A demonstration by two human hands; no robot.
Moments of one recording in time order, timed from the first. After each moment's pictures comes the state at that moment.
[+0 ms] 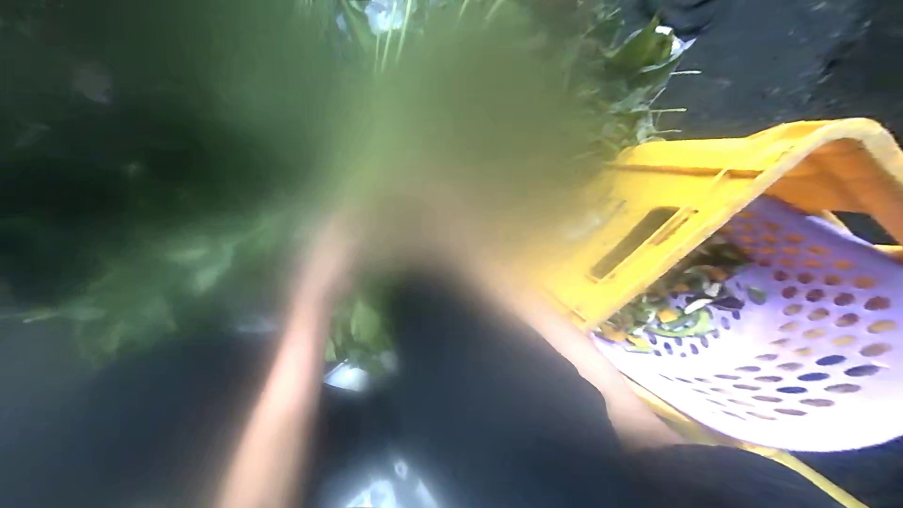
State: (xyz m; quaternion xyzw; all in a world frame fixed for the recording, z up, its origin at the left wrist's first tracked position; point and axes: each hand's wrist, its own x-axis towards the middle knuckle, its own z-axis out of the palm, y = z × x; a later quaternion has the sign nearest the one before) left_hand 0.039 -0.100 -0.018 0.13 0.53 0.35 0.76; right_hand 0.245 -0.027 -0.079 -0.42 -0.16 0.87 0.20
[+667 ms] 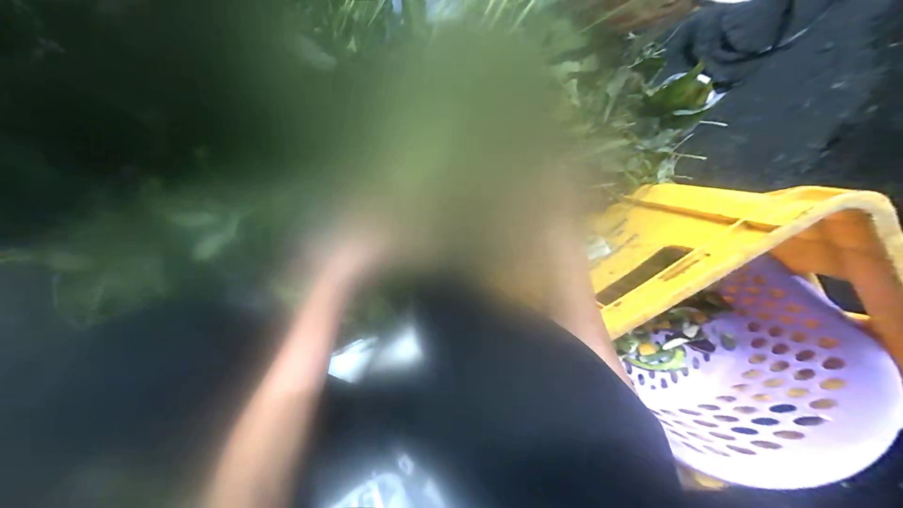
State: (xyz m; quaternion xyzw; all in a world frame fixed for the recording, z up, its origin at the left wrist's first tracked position) left_hand 0.050 -0.090 -0.026 0.21 0.60 0.27 0.72; right_hand 0.306 -0.002 -0.045 -0.68 -0.63 0.37 0.01
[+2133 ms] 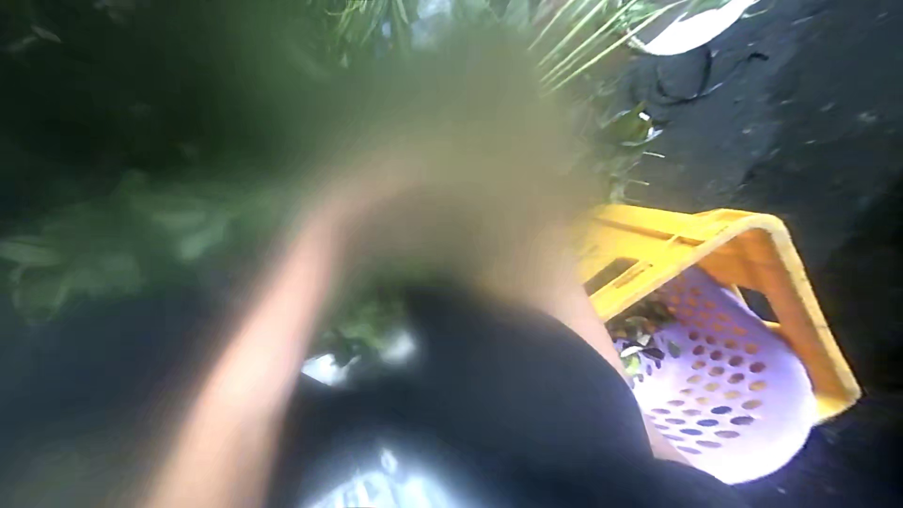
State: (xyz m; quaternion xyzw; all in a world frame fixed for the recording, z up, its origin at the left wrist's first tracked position) left_hand 0.054 -0.032 -0.058 0.32 0.48 0.25 0.78; right_hand 0.256 0.074 -0.060 -0.33 -0.17 0.84 0.41
